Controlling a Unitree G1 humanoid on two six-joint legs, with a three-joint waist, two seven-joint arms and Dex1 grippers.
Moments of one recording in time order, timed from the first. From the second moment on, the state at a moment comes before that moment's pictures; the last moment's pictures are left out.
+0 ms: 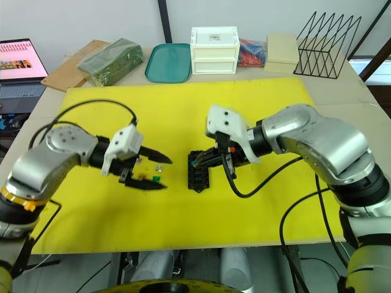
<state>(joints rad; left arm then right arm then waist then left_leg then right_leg) -0.46 0.83 -0.21 -0.33 -0.47 0.57 -1.31 -0.79 -0.92 0.32 -0.47 0.67 0.98 1.07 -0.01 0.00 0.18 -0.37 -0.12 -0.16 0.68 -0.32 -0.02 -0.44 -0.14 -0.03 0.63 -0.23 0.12</state>
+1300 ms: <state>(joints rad) -0.37 0.64 -0.27 -0.28 -0.23 0.28 -1.12 -0.60 -0.88 0.37 -0.45 0.39 0.69 1.16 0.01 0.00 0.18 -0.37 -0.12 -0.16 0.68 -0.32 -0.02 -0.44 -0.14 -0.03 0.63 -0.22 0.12</state>
